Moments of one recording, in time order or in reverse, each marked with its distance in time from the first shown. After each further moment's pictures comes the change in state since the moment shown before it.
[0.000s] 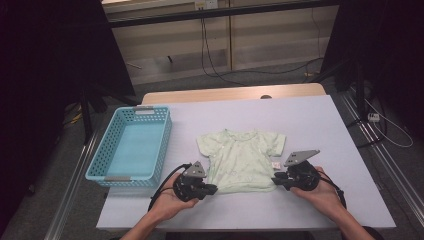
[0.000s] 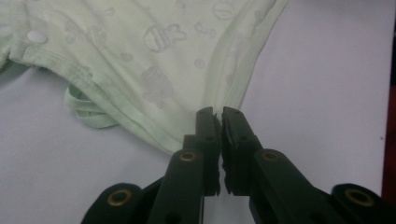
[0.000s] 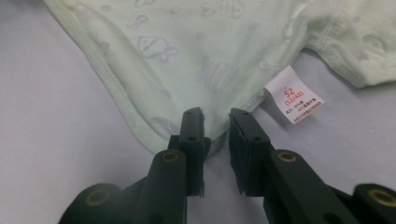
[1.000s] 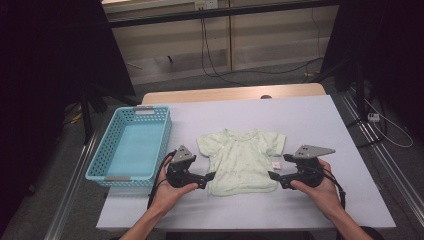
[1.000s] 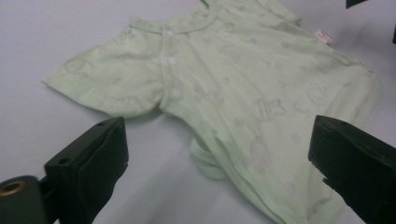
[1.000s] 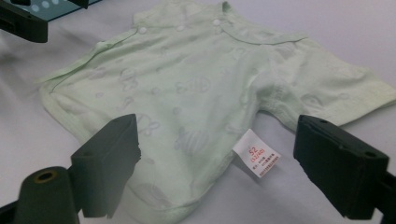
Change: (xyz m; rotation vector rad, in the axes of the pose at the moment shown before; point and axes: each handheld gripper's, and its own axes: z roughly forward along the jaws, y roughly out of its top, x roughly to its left) left arm 0.034 0.006 -0.012 -0.234 0.251 -0.140; right arm -0.005 0.003 -0.012 -0.259 -0.077 0.119
